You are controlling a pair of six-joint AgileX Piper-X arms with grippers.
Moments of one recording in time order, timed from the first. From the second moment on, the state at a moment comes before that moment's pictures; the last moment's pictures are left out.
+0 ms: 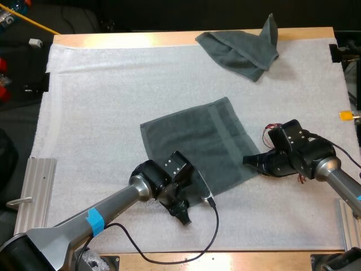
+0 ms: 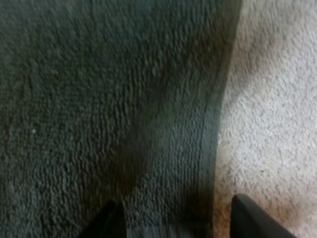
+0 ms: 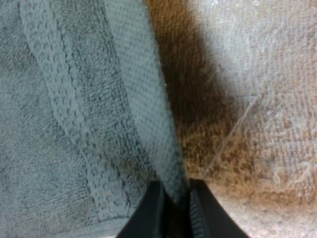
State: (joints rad) left arm -0.77 1.43 -0.77 0.86 0.13 -1.51; right arm 0.44 1.35 -0.81 0.81 -0.14 -1.32
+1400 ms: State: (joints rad) left arm -0.77 1.44 -0.77 0.96 0.00 -1.53; right arm 0.44 1.35 -0.81 0.82 -0.09 -1.32
